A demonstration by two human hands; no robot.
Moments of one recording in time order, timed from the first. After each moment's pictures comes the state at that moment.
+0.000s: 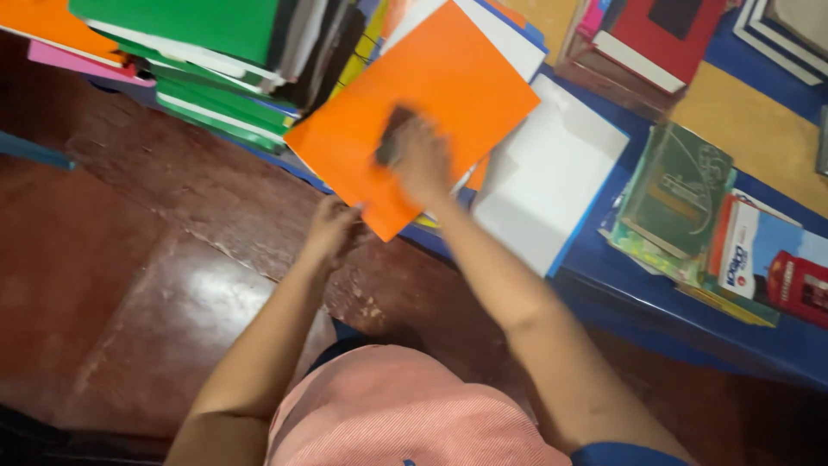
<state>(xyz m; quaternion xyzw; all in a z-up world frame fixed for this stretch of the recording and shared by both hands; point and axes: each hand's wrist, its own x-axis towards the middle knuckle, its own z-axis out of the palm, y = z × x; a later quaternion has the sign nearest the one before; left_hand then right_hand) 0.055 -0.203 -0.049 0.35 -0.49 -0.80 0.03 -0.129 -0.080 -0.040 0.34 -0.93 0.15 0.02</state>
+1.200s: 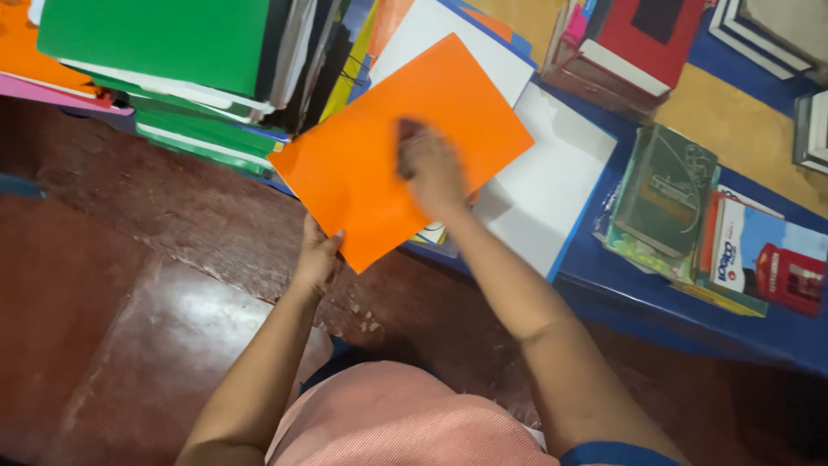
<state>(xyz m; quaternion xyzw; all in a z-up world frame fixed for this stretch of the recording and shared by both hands) 0.054 -0.231 -0.117 0.23 -0.46 -0.85 0.09 -0.128 -0.061 0.011 0.35 -0.92 0.14 0.11</state>
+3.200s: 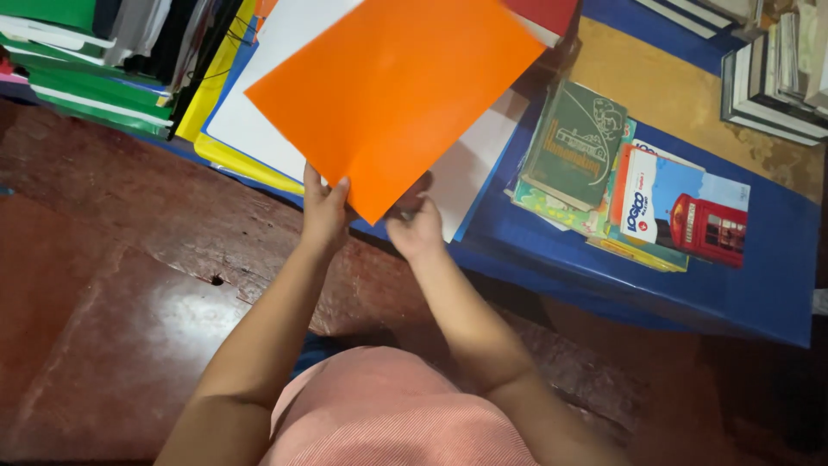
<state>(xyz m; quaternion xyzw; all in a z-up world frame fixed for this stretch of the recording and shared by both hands) 0.001 -0.002 -0.053 0.21 -0.45 -0.85 0.15 -0.043 0.162 -0.067 -0.35 -0.04 0.91 -0.21</state>
